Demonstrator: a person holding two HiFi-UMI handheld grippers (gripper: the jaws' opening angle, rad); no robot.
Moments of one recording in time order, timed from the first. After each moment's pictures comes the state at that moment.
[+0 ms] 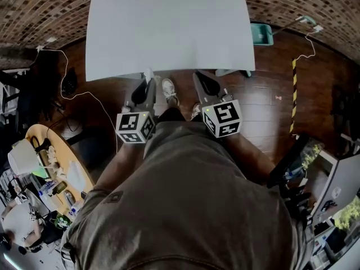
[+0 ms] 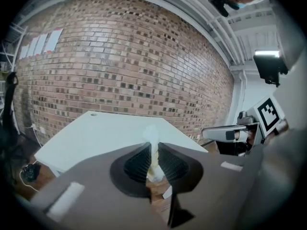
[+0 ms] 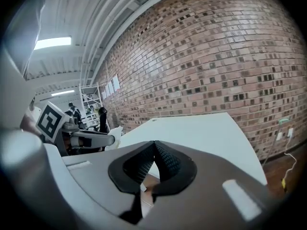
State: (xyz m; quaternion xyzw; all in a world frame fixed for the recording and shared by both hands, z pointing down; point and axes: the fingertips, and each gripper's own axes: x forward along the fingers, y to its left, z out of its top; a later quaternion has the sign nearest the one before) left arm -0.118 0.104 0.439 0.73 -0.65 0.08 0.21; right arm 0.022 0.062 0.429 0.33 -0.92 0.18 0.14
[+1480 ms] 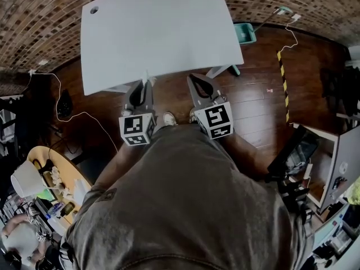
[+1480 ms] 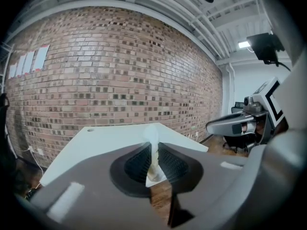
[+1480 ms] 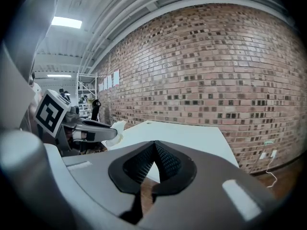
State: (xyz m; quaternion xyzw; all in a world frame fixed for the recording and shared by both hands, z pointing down) left arm -0.131 0.107 0.419 0.75 -0.63 0.11 0.13; right arm 0.008 0.087 0.395 0.39 -0.90 0.09 0.15
